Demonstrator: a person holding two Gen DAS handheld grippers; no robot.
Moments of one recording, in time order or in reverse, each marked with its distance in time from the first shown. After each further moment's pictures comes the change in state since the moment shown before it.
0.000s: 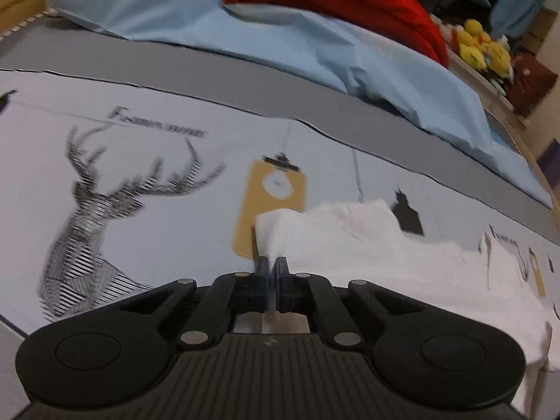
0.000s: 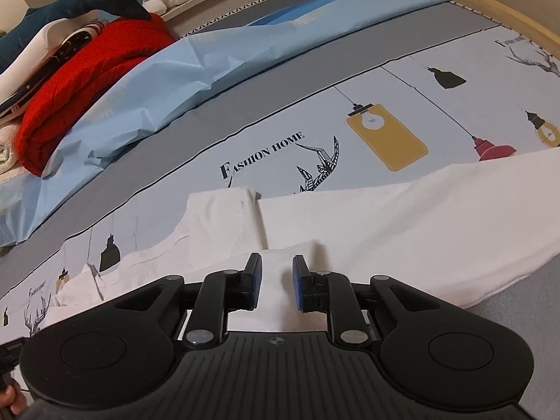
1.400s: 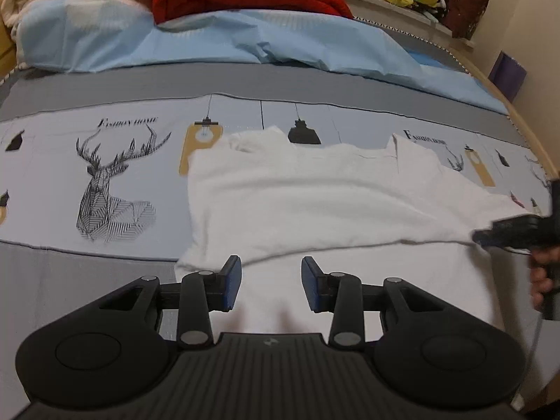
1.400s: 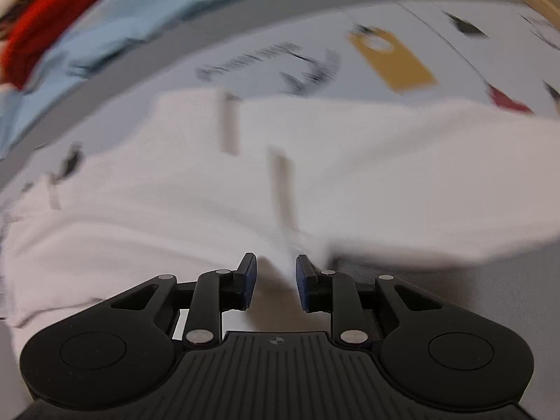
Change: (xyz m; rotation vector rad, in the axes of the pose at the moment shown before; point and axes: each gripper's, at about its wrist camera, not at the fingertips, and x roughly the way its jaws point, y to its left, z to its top) left arm -0.152 -0.099 -0.077 0.259 0.057 -0.015; right arm 0.041 -0.031 -0.036 -0.120 0.212 -0.076
